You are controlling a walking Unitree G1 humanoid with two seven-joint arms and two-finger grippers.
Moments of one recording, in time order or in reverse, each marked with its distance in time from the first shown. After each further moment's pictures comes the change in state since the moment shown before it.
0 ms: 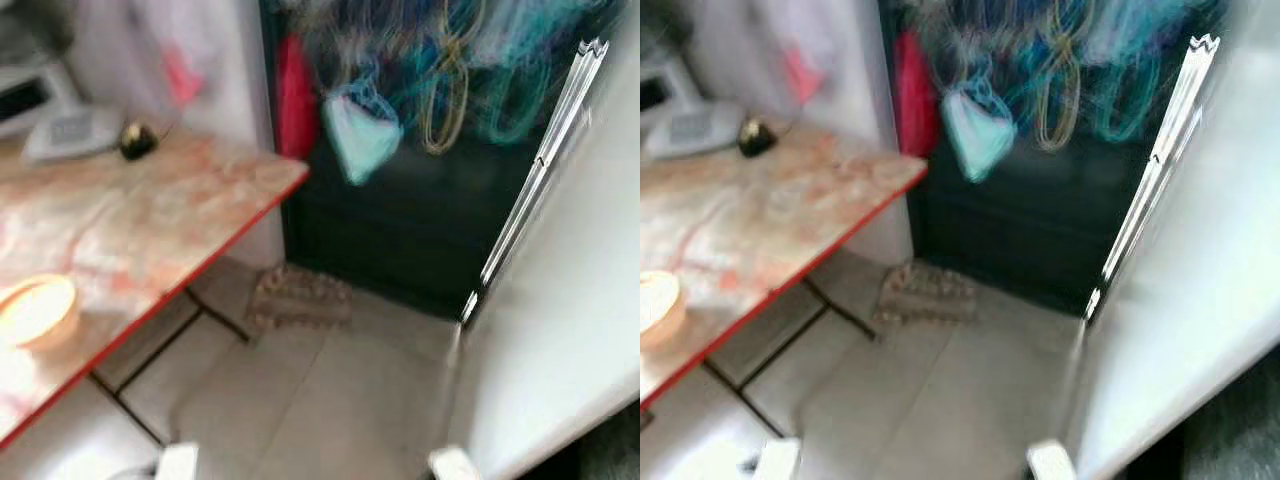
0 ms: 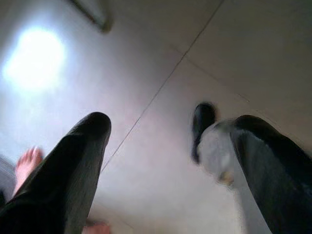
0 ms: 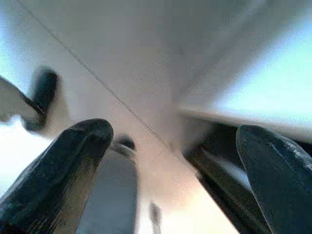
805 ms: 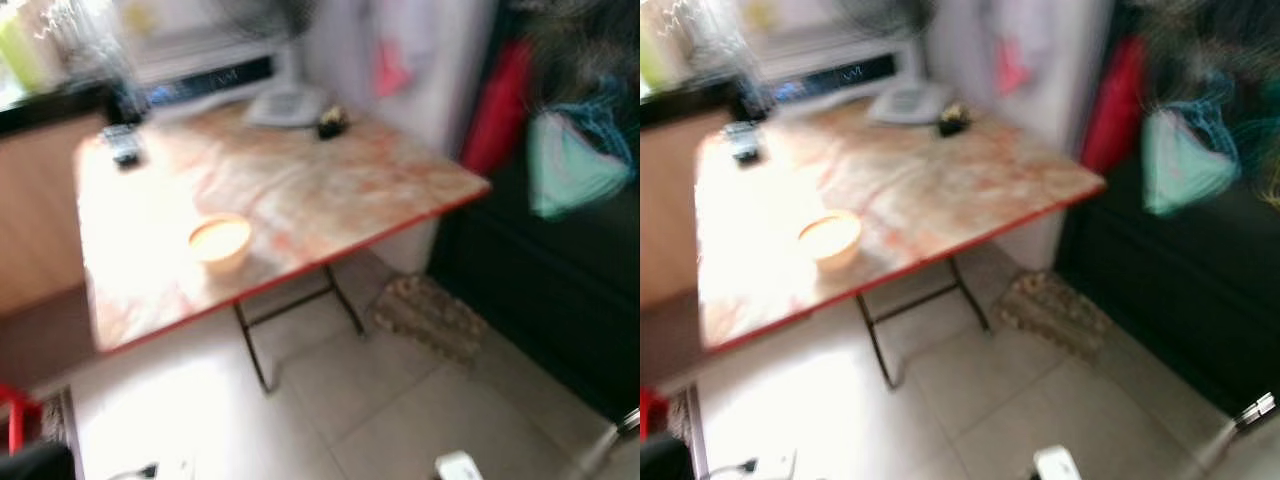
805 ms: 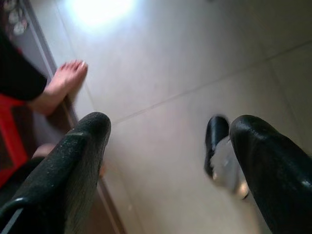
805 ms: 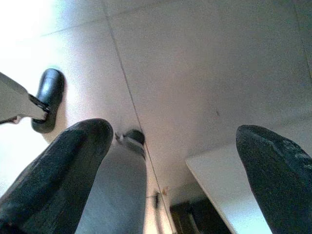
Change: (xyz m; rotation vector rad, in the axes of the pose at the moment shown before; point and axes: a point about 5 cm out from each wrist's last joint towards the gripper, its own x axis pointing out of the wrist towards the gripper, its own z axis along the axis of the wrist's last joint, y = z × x) left arm -0.001 -0.001 0.002 -0.017 -0.080 0.038; right arm -0.001 -0.004 -0.004 0.028 -0.001 -0.002
